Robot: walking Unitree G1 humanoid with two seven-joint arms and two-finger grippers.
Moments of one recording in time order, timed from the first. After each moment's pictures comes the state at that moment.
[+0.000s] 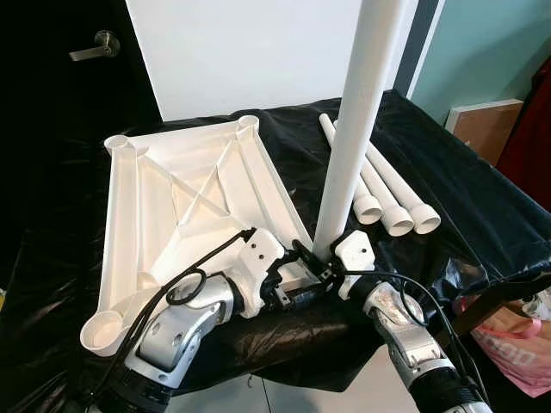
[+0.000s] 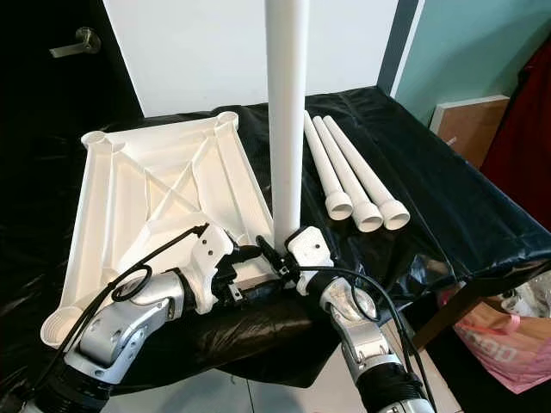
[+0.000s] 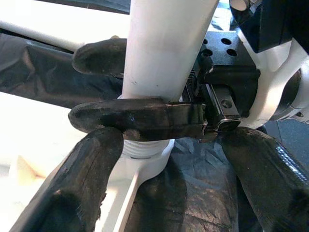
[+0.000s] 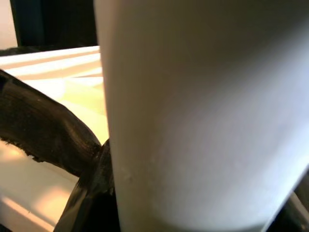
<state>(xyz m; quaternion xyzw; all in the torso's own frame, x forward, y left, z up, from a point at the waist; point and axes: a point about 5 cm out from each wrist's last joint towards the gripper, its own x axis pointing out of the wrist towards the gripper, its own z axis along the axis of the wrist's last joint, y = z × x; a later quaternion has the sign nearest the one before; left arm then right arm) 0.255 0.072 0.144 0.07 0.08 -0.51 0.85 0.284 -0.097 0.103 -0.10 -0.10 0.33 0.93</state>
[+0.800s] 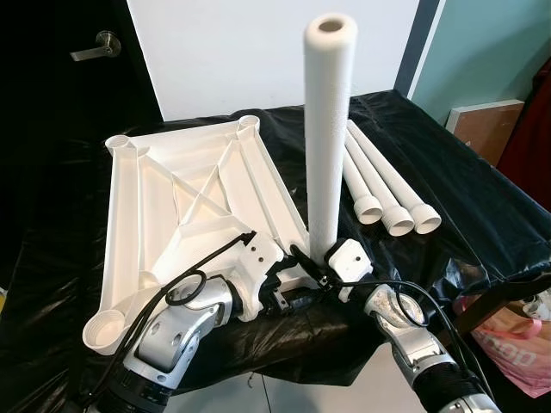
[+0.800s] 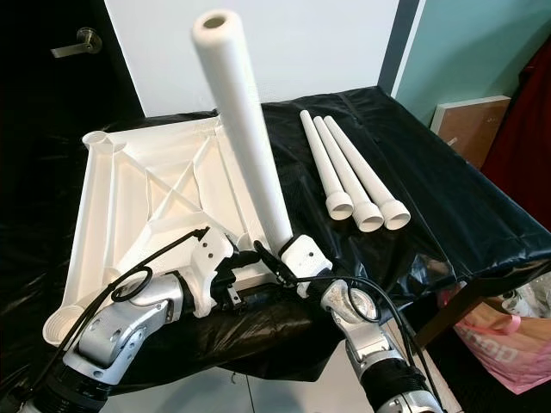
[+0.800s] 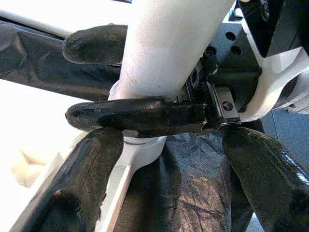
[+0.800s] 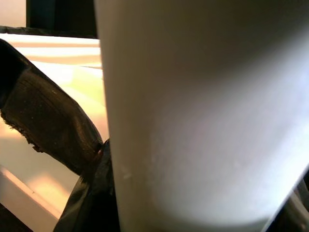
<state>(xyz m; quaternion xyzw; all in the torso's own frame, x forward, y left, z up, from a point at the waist) 0.254 0.073 0.141 0.07 0.10 -0.52 0.85 0.283 -0.096 0.096 -0.17 -0.13 0.35 0.91</state>
